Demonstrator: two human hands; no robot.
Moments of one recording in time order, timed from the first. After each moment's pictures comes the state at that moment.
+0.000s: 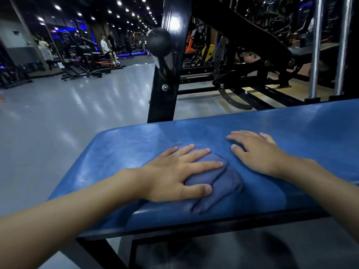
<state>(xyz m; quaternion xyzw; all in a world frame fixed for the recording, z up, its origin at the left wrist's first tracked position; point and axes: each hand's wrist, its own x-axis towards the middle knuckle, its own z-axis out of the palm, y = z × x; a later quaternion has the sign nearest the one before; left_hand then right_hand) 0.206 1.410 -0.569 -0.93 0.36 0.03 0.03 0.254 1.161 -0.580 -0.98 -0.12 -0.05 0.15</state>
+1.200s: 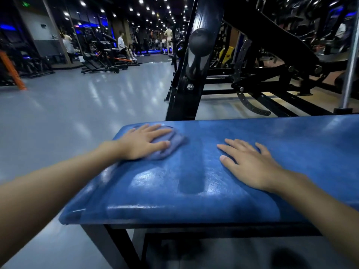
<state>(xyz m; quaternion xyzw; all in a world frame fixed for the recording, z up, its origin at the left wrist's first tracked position) 0.275 1.554 -0.569 -0.99 0.11 0.01 -0.03 0.233 1.234 -0.581 -0.98 -0.17 0.02 0.10</state>
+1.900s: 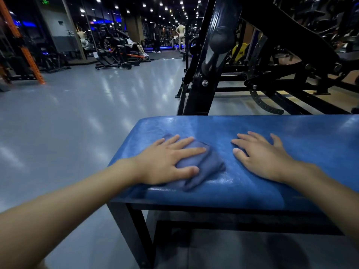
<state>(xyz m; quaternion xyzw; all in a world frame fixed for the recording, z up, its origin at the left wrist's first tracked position) 0.178 1.512 -0.570 -0.98 0.20 0.02 0.00 0.225 1.242 -0.571 -0.98 -0.17 0.00 0.07</state>
